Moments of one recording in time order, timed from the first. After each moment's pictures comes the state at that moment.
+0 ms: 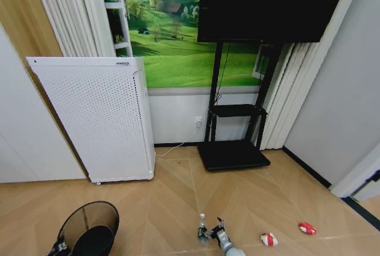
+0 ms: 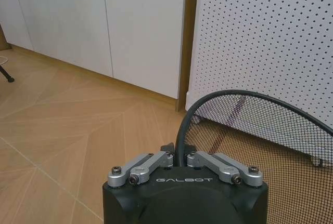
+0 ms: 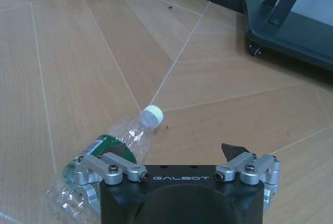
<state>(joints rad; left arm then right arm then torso) 1.82 -1.42 -0.98 -1.96 -0.55 0.17 -0.25 -1.11 1.31 0.08 0.89 0.02 0.13 0.08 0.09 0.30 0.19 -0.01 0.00</state>
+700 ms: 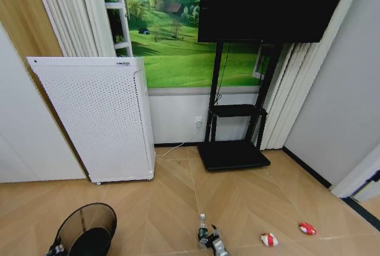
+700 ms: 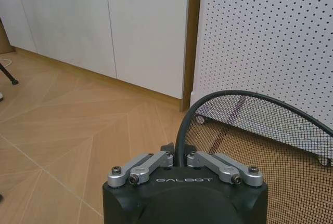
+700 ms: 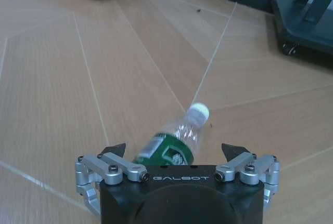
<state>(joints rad) 1.82 -1.40 -0.99 -1.94 -0.55 0.16 -0.24 -1.15 1.34 0.06 0.89 0.01 0.17 0.04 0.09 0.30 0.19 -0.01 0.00</state>
